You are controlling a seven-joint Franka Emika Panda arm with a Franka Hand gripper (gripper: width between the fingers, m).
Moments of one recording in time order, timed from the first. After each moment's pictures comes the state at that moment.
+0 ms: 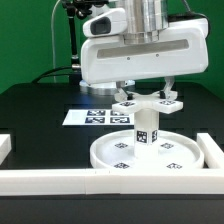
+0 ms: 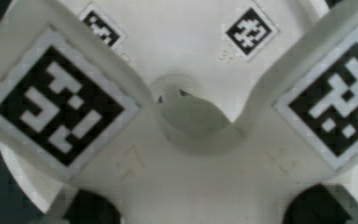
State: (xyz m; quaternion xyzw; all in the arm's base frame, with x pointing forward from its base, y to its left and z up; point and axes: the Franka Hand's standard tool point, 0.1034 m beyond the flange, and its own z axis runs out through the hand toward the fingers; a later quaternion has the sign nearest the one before) arm 0.564 0.034 0.099 -0.99 0.13 0.00 0.06
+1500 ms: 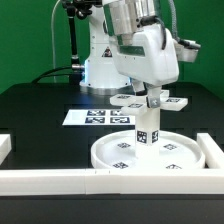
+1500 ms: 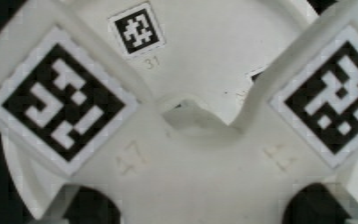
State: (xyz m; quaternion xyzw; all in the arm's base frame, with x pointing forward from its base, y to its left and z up) arm 0.564 0.035 0.099 -0.74 0.67 0.04 0.09
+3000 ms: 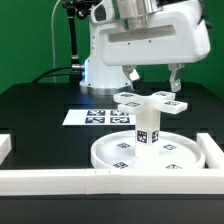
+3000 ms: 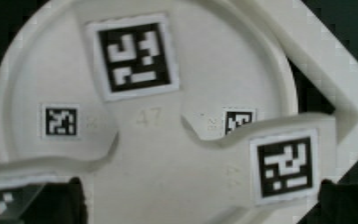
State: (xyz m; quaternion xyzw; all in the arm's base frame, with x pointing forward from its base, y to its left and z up) arm 0.568 0.046 0.124 -0.93 0.35 0.02 0.09
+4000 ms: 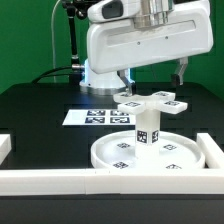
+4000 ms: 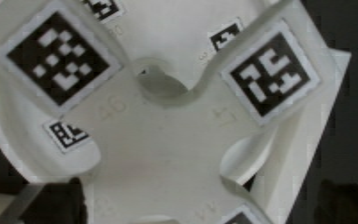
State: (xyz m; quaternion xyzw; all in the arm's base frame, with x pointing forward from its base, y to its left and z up) arm 0.566 0.046 0.124 -0.99 -0.15 -0.01 0.07
